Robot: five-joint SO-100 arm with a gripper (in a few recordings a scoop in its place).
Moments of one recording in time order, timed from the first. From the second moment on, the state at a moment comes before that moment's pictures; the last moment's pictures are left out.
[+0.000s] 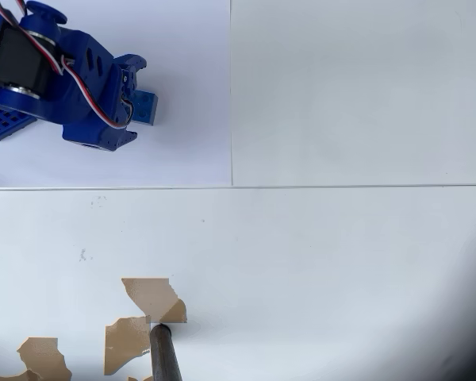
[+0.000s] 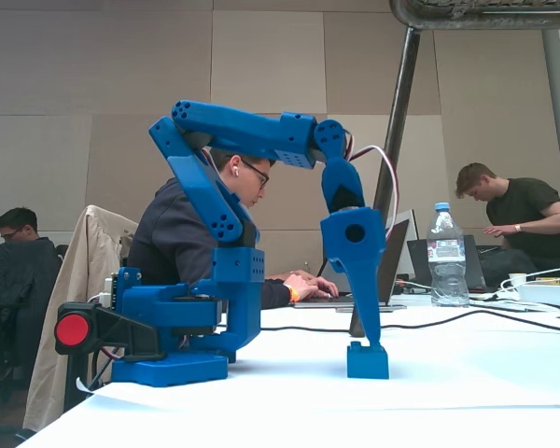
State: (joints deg) arm 11.3 127.7 145.7 58.9 -88.2
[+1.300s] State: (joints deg) arm 52.4 107.9 122.9 64.9 -70.9
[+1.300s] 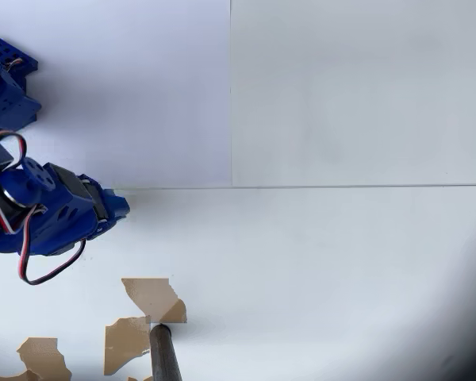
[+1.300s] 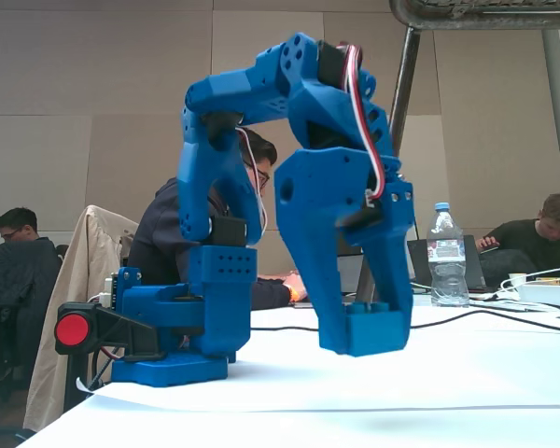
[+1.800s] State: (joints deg) arm 75.6 92.8 118.6 65.0 -80.1
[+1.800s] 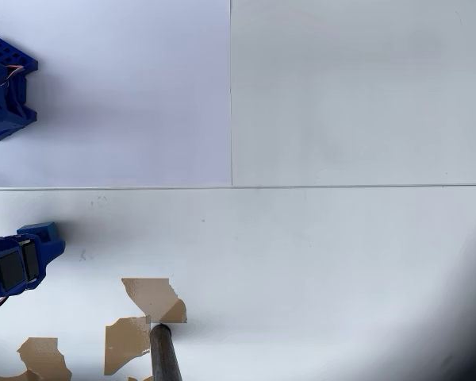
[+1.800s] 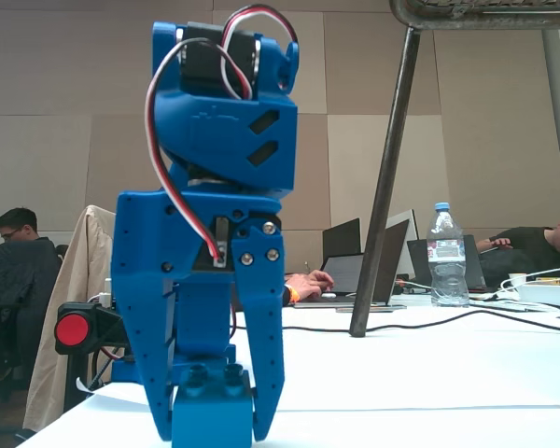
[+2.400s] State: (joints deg) arm 79.1 92.5 118.6 70.3 -89.6
